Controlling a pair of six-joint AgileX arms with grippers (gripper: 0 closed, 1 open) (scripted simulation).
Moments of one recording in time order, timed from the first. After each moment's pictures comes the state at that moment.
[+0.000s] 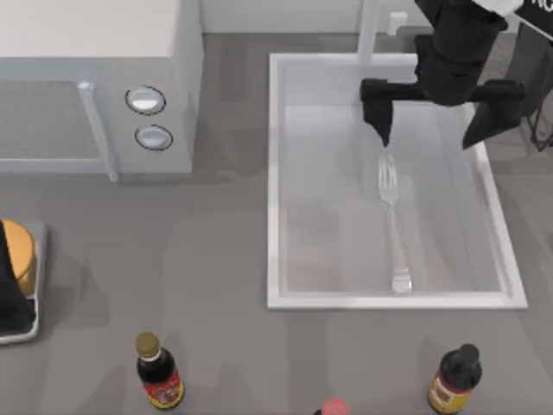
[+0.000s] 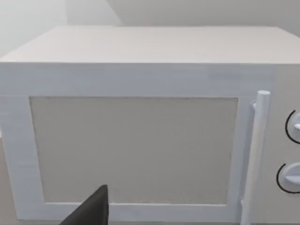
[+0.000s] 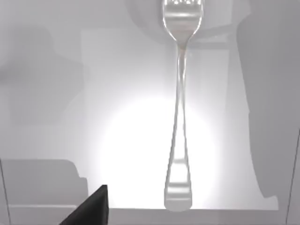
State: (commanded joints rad) left arm 0.00 0.00 0.00 0.00 0.00 0.00; right arm 0.33 2.38 2.16 -1.28 0.01 0.36
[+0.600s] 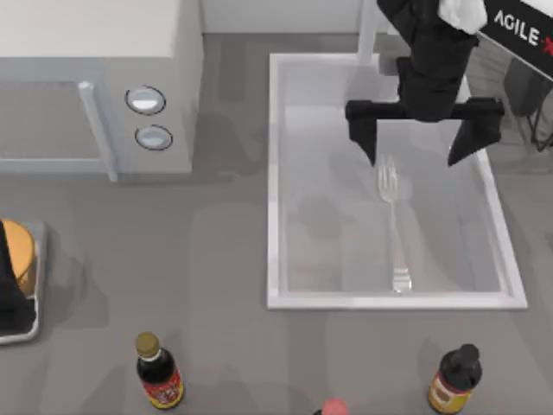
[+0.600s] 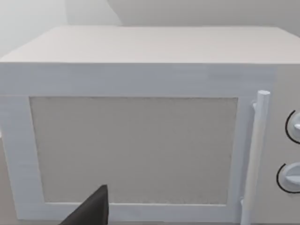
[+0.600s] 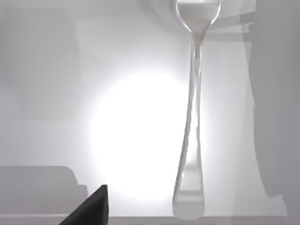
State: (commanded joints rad) left arm 0.00 0.00 0.00 0.00 0.00 0.00; right arm 0.34 2.51 2.28 -1.34 0.01 0.37
